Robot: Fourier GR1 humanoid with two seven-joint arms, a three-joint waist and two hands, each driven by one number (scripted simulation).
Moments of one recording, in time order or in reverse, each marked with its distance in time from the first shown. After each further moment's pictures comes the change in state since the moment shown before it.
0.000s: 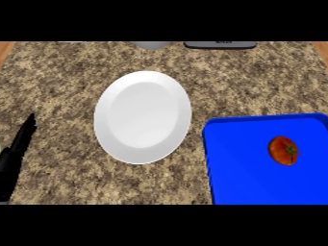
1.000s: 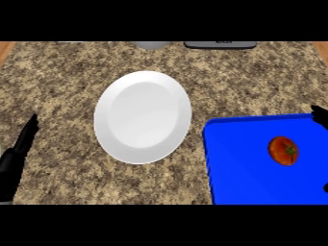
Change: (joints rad) left arm -0.001 -0.057 0.044 0.005 -0.058 -0.041 -0.004; right arm -0.300 0.001 0.242 0.324 0.544 0.044 -0.148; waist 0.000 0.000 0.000
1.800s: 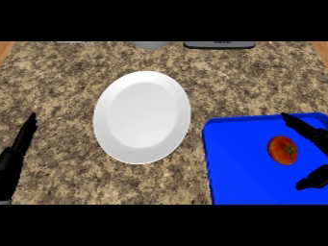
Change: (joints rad) left arm -0.006 -0.052 0.067 -0.017 -0.060 -0.055 0.014; right arm -0.079 0.106 0.066 0.159 0.216 -0.051 -0.105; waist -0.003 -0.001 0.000
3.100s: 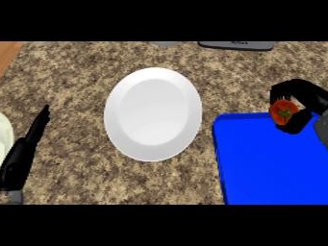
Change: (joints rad) left arm -0.063 -0.052 0.000 -0.004 -0.066 -0.059 0.006; right arm -0.412 0.006 0.160 0.197 0.441 -0.321 0.166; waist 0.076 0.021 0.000
